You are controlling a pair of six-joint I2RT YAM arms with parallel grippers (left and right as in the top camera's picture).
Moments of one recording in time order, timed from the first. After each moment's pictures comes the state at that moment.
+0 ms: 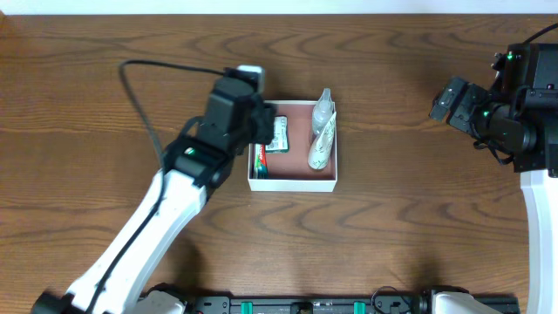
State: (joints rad) left arm -0.44 1.35 1.08 -0.41 -0.01 -0.32; right arm -0.03 1.35 1.60 -1.22 0.00 0.45
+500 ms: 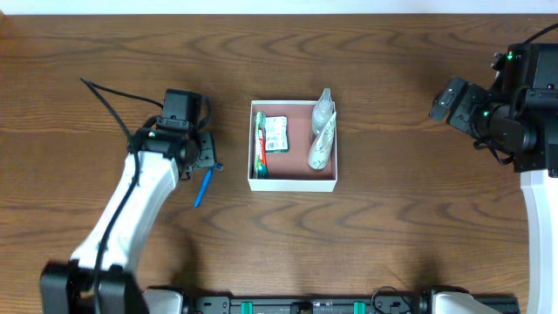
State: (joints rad) left arm -0.15 1.49 1.04 -0.79 -0.11 -0.25; right arm -0.03 1.35 1.60 -1.22 0.00 0.45
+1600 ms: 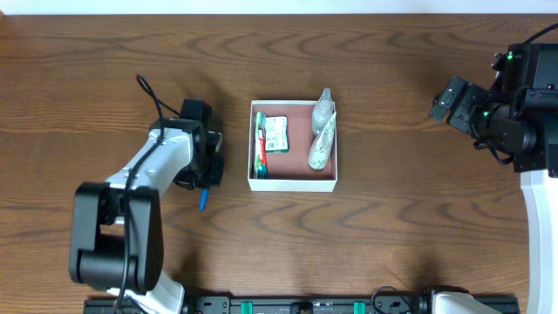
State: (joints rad) left arm -0.13 1.75 1.06 -0.89 0.02 0.02; right arm -0.03 1.35 1.60 -1.22 0.00 0.45
